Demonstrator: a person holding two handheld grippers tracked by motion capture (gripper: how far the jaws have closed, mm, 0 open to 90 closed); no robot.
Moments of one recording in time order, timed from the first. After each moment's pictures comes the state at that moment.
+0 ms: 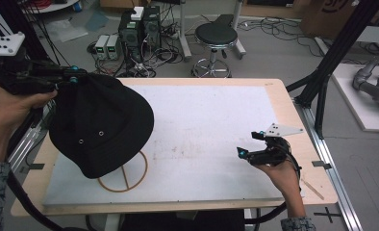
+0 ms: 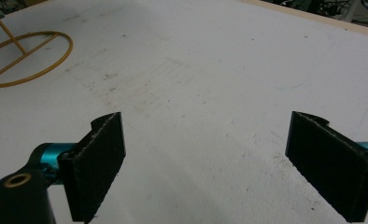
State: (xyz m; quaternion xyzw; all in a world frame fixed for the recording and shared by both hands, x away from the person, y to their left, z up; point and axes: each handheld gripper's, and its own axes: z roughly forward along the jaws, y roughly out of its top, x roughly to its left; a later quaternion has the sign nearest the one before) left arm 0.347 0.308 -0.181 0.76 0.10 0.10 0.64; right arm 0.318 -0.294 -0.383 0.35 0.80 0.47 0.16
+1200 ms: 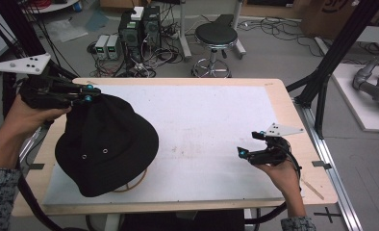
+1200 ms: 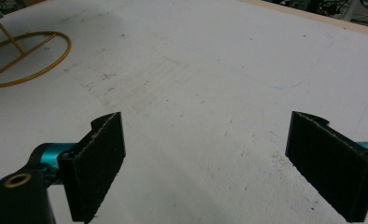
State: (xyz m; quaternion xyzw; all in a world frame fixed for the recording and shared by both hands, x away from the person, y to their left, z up) left arm 0.351 0.293 -0.218 0.78 0.09 0.06 0.61; right arm 0.319 -0.295 -0.383 0.35 0.80 0.47 0.16
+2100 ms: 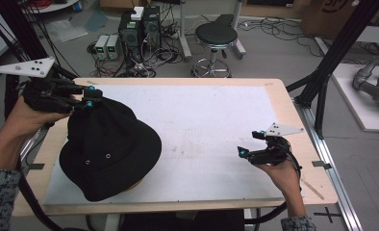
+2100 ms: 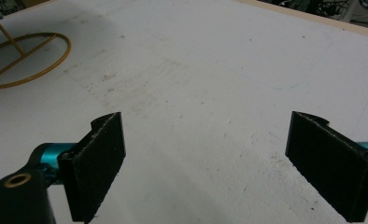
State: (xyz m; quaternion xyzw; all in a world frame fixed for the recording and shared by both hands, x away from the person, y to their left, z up) left arm 0.352 0.292 -0.223 0.79 0.10 0.05 0.60; right arm 0.319 -0.295 -0.382 0.35 0.79 0.47 0.16
